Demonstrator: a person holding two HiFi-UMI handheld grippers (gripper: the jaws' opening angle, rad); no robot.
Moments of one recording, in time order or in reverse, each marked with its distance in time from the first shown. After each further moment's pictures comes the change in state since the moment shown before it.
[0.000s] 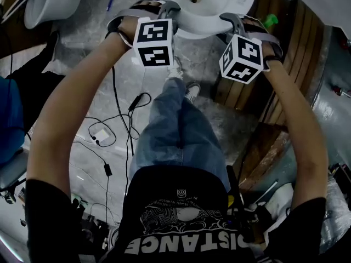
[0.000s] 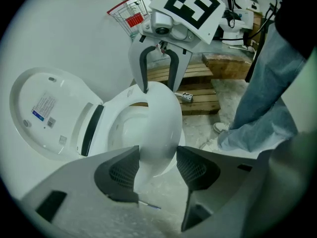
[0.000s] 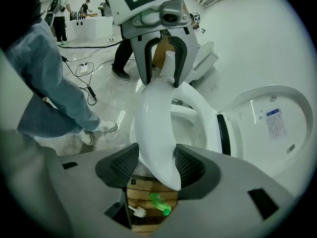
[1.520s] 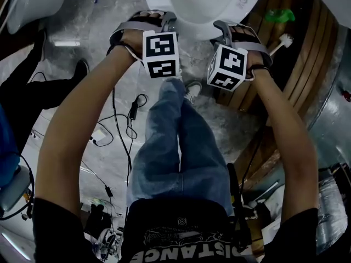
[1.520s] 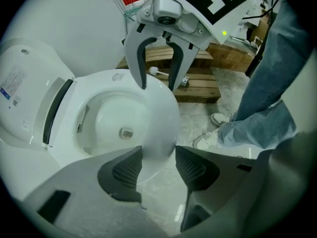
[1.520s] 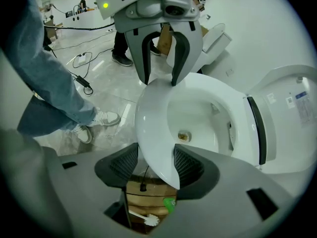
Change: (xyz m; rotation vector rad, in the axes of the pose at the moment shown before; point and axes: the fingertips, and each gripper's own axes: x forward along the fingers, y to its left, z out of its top) left arm 0.142 -0.057 -0.042 -0.032 0.106 -0.106; right arm 0.141 0.062 -0.034 0.021 0.079 0.073
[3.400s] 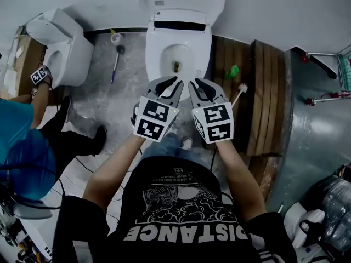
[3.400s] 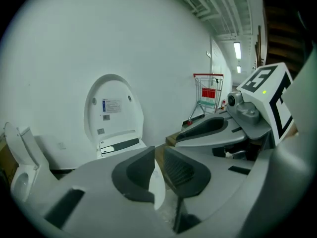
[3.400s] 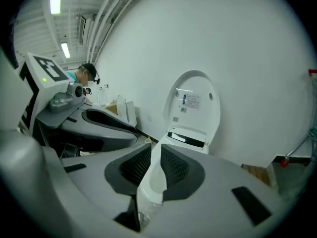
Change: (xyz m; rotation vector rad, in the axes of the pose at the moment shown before) left arm -0.385 0.096 0.134 -0.853 -0.715 0.281; right arm -0.378 -0.120 0.062 1.121 -0.601 -0.361
